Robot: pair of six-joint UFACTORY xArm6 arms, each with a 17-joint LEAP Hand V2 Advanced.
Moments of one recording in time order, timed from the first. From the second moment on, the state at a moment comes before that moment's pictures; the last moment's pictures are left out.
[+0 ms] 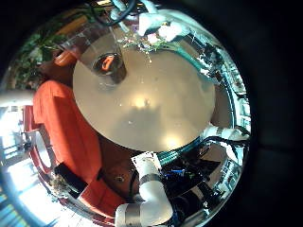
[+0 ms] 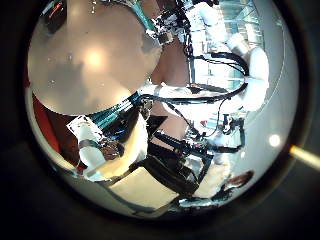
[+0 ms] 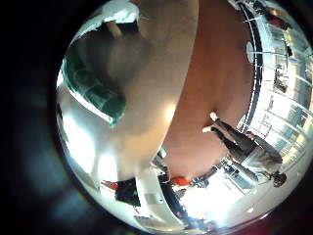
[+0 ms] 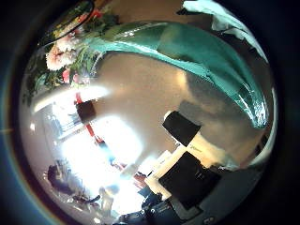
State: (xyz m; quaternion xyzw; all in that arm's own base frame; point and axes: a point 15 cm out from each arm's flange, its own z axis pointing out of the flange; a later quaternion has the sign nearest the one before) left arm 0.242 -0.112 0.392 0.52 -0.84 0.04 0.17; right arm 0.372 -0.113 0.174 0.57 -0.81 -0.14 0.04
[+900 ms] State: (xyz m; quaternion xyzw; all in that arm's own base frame) left arm 0.238 -0.107 0.394 0.52 -0.84 0.04 0.17; right arm 0.373 -0.112 0.158 0.57 -0.80 -0.13 0.08
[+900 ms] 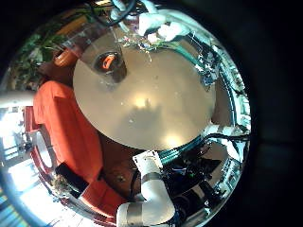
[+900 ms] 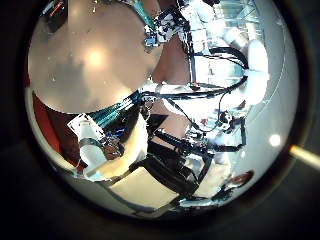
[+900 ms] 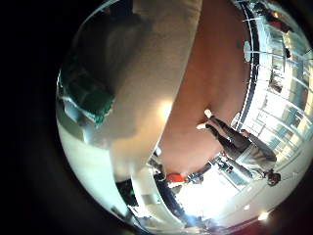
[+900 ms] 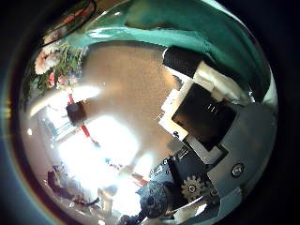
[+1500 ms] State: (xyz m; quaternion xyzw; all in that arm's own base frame) left arm 0.245 -0.104 0.406 0.52 -0.84 0.05 0.16; right arm 0.411 -0.125 0.334 0.58 -0.80 0.05 -0.11
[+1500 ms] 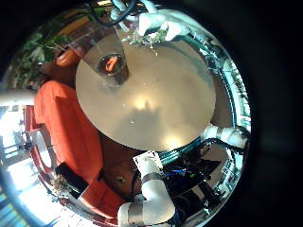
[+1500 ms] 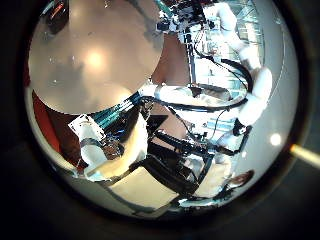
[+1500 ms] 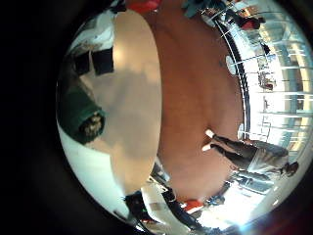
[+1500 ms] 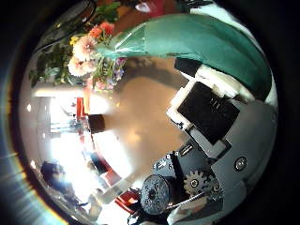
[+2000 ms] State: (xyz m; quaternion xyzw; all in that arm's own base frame) left arm 0.261 -0.120 0.437 0.53 -0.81 0.13 0.20; right arm 0.375 -0.087 0.463 0.52 -0.72 -0.09 -0.44
